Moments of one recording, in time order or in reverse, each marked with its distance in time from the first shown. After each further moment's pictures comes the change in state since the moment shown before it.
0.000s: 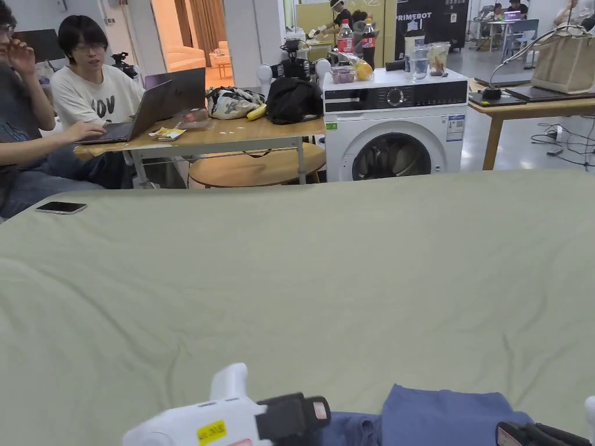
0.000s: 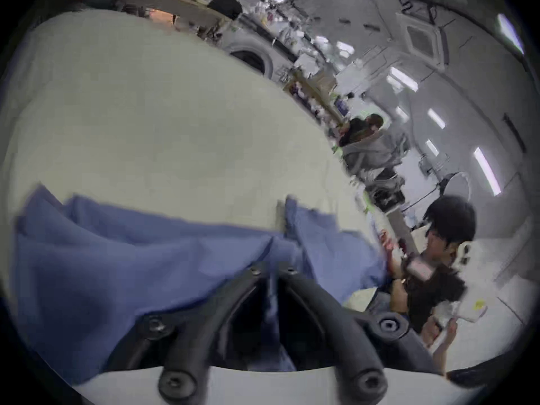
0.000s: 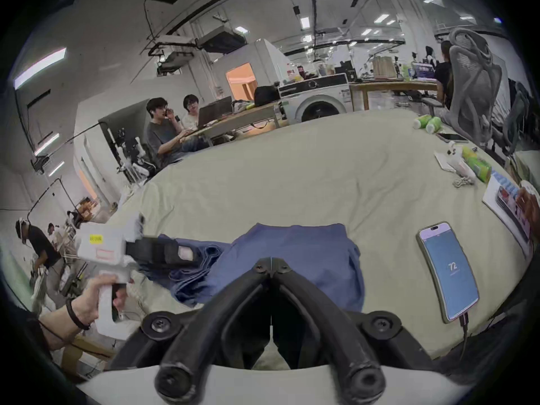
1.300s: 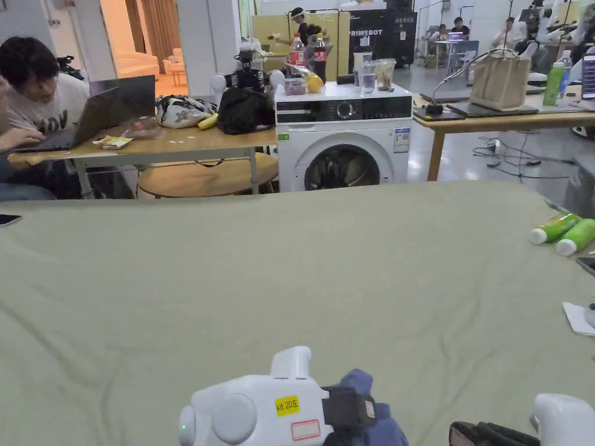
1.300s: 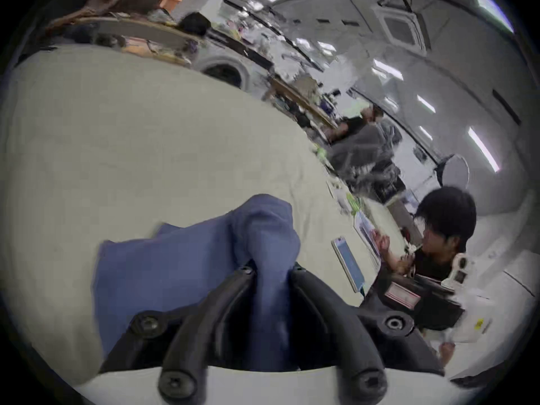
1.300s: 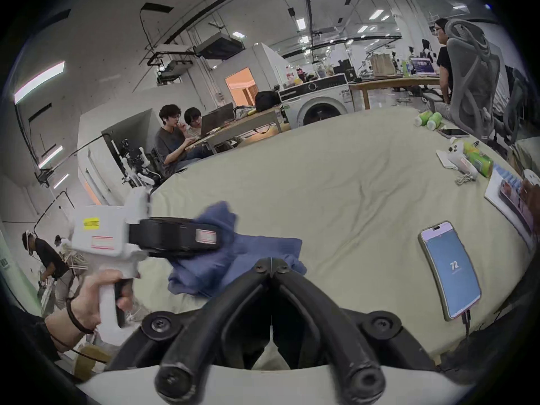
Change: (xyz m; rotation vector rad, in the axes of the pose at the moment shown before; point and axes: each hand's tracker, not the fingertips) left arm 0.101 -0.016 -0.130 -0.260 -0.016 -0.146; right arm 0.017 0.003 0.022 0.018 -0.013 -0.053
